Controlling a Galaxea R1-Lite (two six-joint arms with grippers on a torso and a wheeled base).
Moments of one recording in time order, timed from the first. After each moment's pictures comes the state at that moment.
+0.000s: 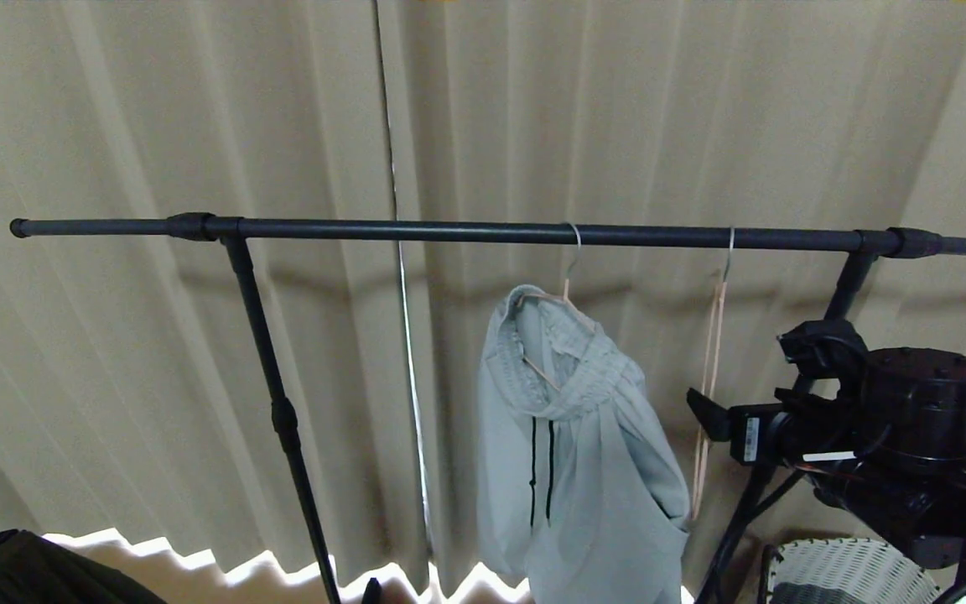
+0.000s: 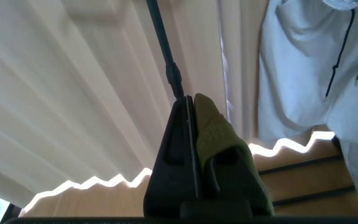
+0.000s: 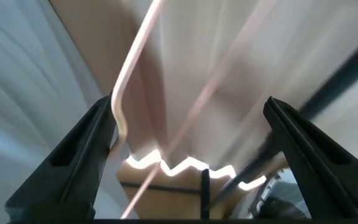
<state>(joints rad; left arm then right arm) -0.15 0.56 -0.21 -0.18 0.02 0.26 0.40 1.66 -0.41 -0.86 -0.36 0.16</state>
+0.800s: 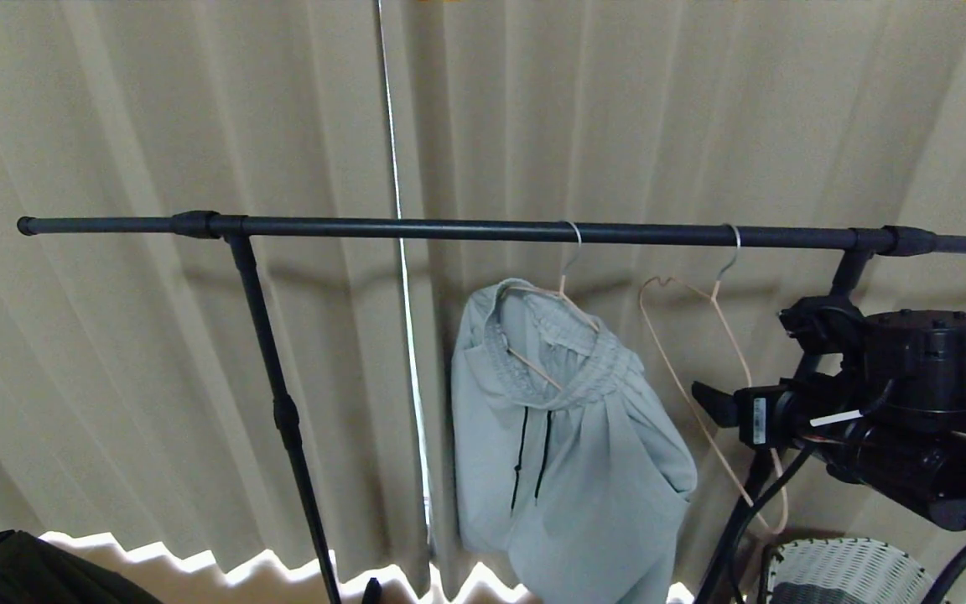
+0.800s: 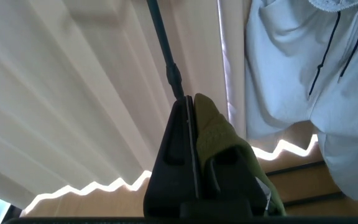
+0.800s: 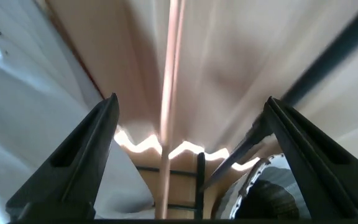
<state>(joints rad) -0.16 0.54 -0.21 -0.18 0.02 0.26 0.36 1.62 -0.57 -0.58 -0.31 0.16</state>
